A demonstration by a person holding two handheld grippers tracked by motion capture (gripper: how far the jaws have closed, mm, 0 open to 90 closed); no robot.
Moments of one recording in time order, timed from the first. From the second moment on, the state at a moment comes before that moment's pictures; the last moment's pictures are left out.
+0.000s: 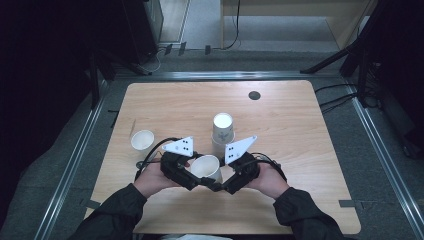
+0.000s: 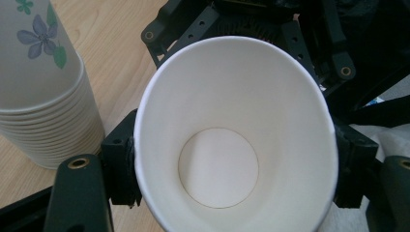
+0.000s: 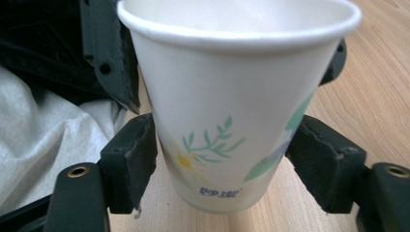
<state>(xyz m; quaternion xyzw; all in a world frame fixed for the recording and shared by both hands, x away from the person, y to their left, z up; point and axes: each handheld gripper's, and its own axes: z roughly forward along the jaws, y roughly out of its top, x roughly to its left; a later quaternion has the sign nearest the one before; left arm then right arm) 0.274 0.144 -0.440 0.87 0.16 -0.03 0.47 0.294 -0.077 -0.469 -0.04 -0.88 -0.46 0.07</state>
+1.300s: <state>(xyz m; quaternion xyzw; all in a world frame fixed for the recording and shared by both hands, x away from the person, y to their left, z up) 0.274 0.194 -0.440 0.86 0.23 0.03 0.46 0.300 -0.132 -0.467 -0.16 -0.89 -0.43 -0.04</state>
